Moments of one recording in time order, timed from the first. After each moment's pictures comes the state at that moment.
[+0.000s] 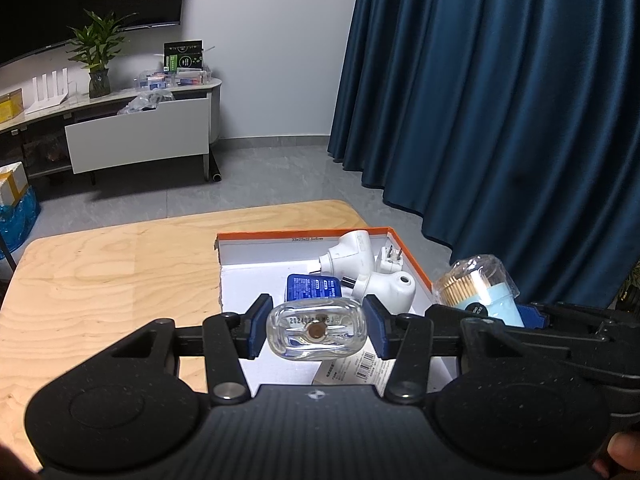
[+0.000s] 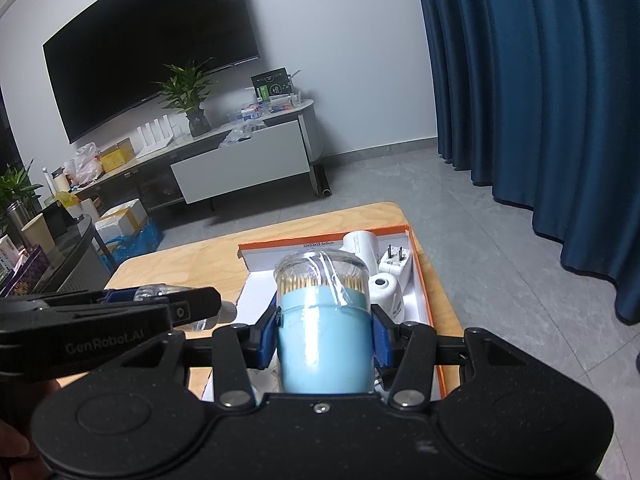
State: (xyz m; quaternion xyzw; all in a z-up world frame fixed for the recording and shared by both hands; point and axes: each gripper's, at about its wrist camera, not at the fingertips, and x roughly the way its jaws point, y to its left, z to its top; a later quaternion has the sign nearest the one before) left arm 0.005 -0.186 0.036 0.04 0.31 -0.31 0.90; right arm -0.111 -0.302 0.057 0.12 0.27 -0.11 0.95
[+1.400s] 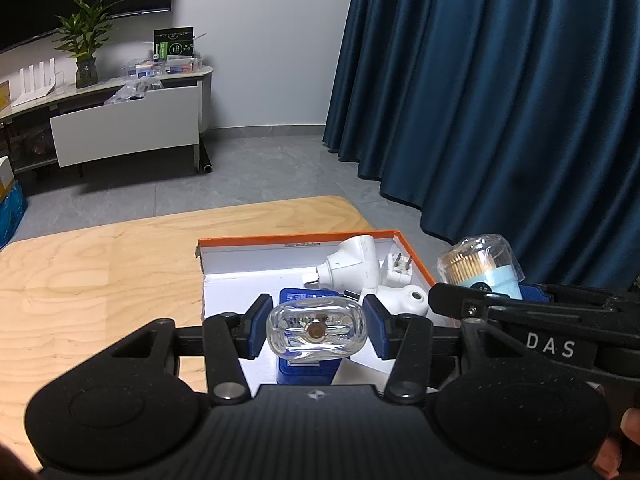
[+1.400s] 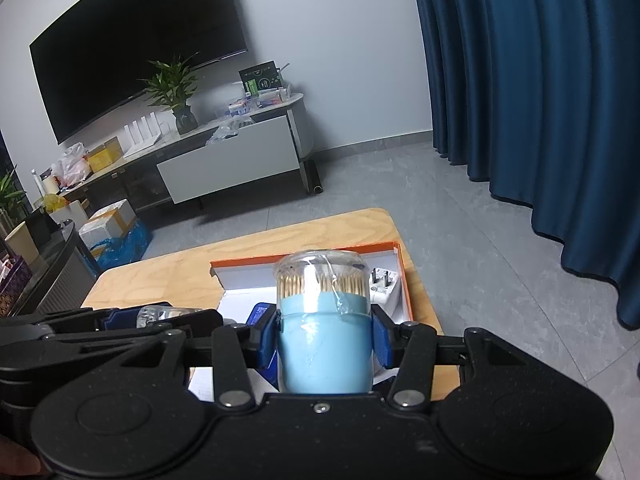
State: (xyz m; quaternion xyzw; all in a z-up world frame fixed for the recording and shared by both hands) left arm 0.039 -0.213 0.024 0.04 0.33 -0.31 0.89; right arm -0.065 -0.328 0.057 0.13 0.29 -0.12 0.94
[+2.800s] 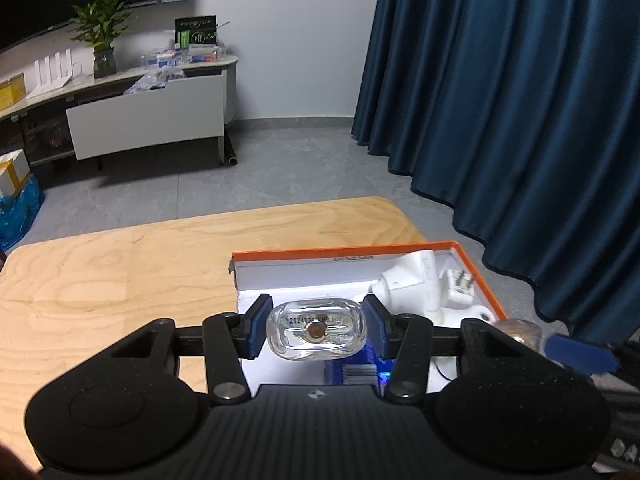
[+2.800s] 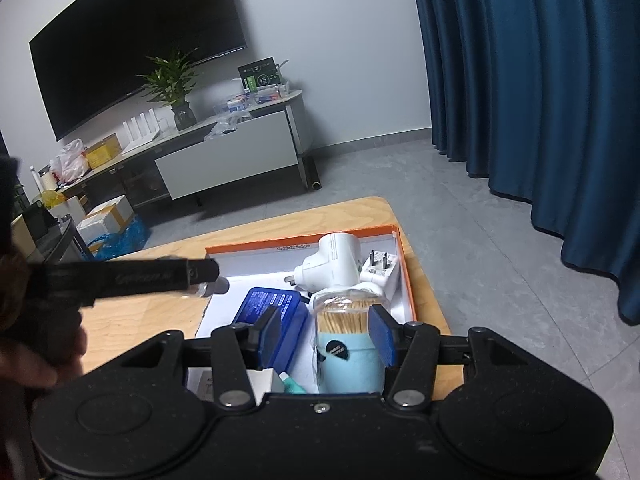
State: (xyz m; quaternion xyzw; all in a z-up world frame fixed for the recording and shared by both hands) left arm 0.090 -0.216 0.012 0.04 0.35 -0.28 0.90; right arm -0.066 -0.329 0.036 0.13 0.28 -0.12 0.94
